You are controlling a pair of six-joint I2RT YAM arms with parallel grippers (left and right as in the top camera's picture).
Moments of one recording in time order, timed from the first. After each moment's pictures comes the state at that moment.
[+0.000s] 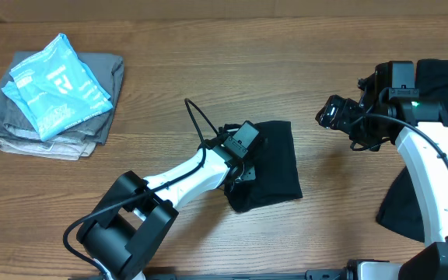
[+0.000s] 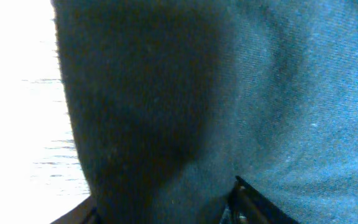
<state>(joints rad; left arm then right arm) -0.74 1.85 1.09 -0.53 0.00 -0.84 -0.03 1.50 1.27 -0.99 -0.28 0.38</state>
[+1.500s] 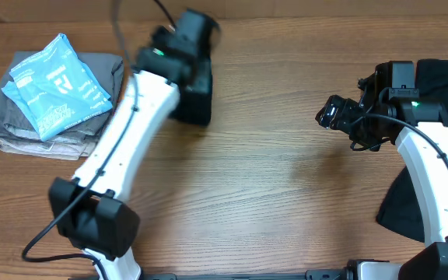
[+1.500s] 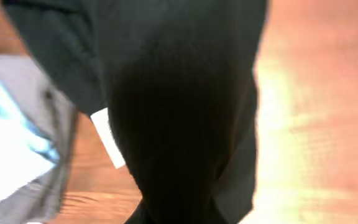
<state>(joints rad) -0.35 1.89 1.91 -1.07 -0.26 -0.25 -0.03 1.50 1.27 -0.99 -0.28 0.38</state>
